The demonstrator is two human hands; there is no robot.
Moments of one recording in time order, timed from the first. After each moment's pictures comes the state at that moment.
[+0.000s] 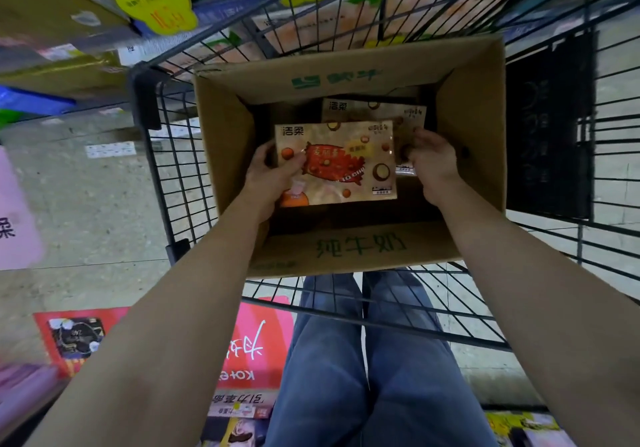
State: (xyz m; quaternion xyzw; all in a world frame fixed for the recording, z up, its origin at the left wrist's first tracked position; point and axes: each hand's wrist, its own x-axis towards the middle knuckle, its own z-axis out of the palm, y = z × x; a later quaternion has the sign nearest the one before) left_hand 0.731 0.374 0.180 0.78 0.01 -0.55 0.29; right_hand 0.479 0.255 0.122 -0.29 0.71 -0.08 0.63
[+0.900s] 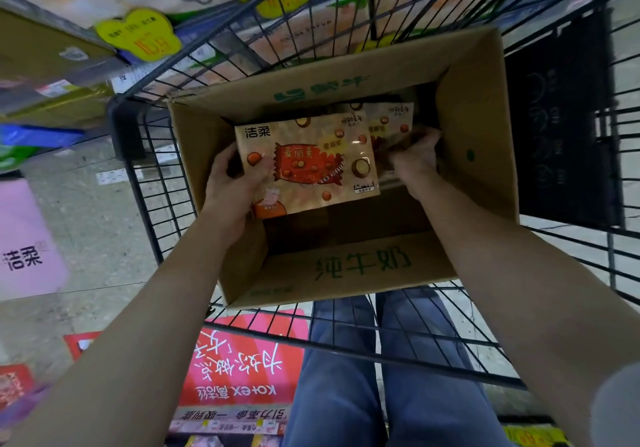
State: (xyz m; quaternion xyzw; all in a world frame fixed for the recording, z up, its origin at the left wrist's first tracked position) left_hand 0.752 0.362 0.209 0.80 0.00 -0.50 0.34; right_hand 0.501 0.245 0.069 -0.31 0.75 -0.05 0.59
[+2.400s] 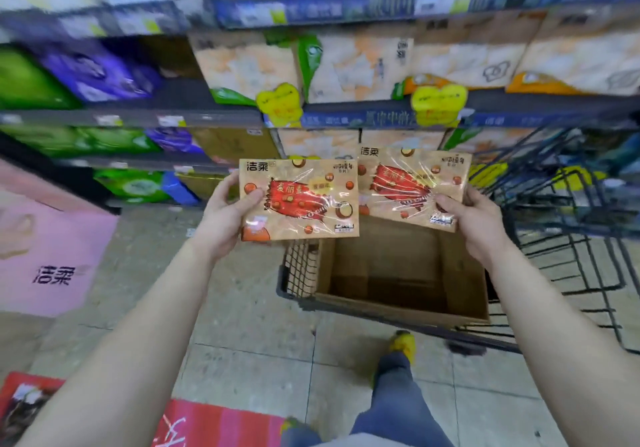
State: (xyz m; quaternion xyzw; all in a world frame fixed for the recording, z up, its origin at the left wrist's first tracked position) left_hand 0.843 0.547 0.514 0.68 -0.12 -0.41 0.60; right_hand 0.498 0.308 0.456 -0.45 0.50 -0.29 0.68
